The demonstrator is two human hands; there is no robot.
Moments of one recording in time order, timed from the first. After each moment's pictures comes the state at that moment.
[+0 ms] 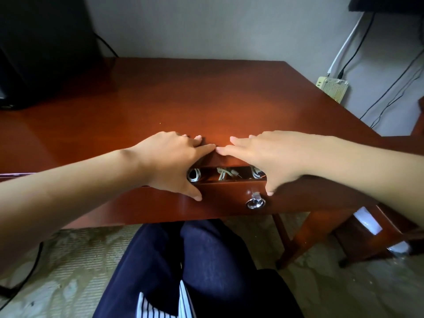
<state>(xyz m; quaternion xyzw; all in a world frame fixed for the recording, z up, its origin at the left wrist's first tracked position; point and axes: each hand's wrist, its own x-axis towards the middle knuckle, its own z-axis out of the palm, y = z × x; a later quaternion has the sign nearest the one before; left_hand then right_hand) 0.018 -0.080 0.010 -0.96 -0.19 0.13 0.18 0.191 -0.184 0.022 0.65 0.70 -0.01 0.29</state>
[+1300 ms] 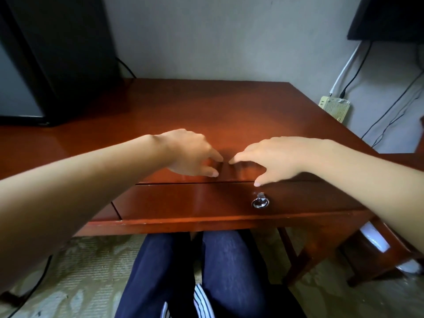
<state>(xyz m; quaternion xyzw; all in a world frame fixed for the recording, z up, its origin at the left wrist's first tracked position) 0.028 -0.052 0.037 -0.97 -0.13 0.11 0.14 0.191 -0.168 0.043 0.66 0.72 -0.04 0.22</state>
